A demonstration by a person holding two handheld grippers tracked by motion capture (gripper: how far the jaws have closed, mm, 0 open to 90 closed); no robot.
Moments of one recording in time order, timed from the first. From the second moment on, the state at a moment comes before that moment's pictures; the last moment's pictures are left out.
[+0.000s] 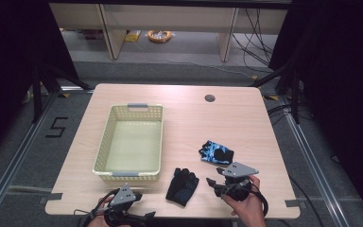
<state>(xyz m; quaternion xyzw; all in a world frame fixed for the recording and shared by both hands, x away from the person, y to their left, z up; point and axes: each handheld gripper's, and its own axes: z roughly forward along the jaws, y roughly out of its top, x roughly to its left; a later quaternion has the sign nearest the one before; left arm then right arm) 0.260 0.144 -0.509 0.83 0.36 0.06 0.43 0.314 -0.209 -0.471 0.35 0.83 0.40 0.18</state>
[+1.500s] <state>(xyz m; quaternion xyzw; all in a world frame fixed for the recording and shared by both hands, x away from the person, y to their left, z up) 0.296 0.079 -0.515 0.86 0.29 0.09 0.40 0.380 -0.134 -0.504 0.30 0.89 0.34 0.07</state>
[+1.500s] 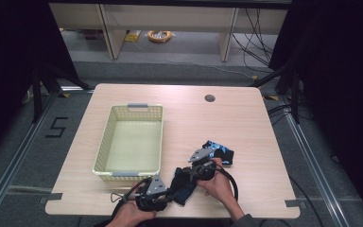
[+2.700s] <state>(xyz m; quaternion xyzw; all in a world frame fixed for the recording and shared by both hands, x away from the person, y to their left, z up) 0.326 0.047 -0.509 0.87 0.27 0.14 0.38 0.322 -0.194 -0.496 0.43 0.83 0.36 0.09</state>
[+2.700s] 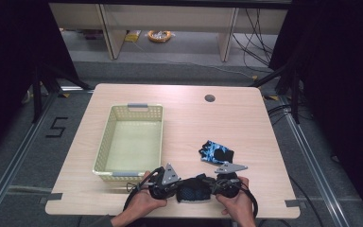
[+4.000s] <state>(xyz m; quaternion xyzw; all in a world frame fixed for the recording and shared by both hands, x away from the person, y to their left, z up) 0.283 0.093 -0.496 0.85 0.30 0.08 0.41 0.377 -0.221 -0.474 0.48 0.78 0.38 0.17</state>
